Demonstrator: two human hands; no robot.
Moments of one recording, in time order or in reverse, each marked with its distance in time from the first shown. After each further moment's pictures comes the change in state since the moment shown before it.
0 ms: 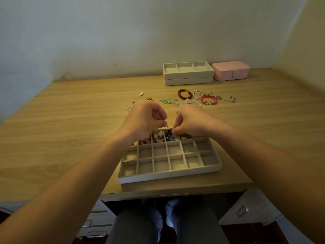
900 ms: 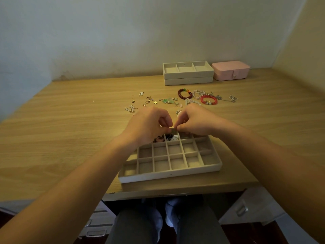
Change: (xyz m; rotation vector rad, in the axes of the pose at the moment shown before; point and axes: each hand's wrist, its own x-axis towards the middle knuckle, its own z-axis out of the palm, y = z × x) left_hand -0.005 0.002 0.009 0.160 -0.092 0.119; right_hand -0.001 0.012 -0.005 0.072 0.004 -0.036
